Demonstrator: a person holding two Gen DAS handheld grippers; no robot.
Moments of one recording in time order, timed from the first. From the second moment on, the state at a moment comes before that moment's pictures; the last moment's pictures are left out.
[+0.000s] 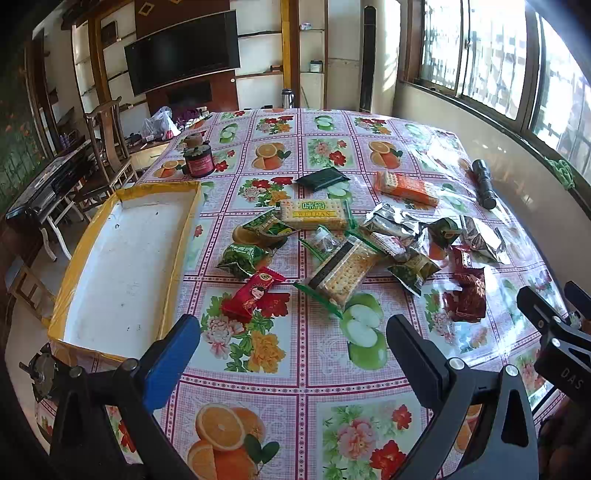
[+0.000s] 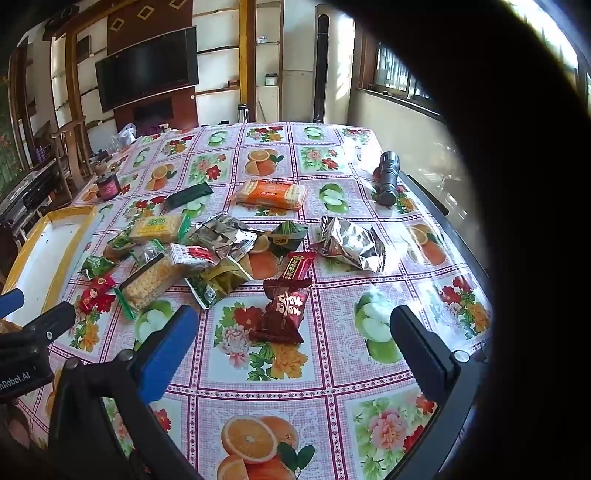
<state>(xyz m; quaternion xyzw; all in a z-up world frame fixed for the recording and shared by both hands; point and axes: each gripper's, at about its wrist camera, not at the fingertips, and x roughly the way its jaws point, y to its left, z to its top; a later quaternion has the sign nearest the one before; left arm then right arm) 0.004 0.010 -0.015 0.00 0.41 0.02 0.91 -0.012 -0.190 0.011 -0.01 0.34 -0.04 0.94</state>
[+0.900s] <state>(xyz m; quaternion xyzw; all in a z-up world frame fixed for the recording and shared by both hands) 0.096 -0.024 -0.083 0.08 0.52 -0.11 0.85 0.044 -0.223 -0.046 0.04 0.44 -0.02 0.89</state>
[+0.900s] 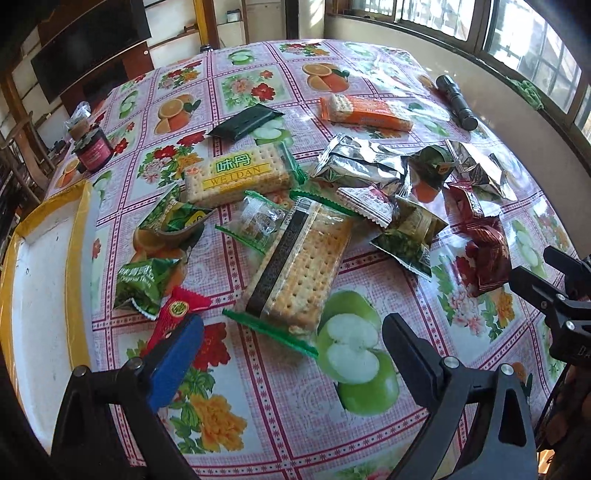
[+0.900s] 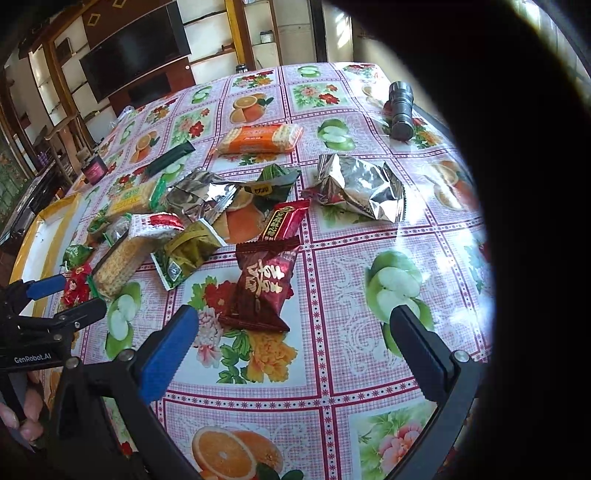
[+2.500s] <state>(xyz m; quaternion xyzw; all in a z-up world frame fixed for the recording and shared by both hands) 0.035 0.056 -0.033 -0.02 0.46 -0.04 0.89 0.033 -0.130 -0.014 0.00 0.43 0.08 0.90</state>
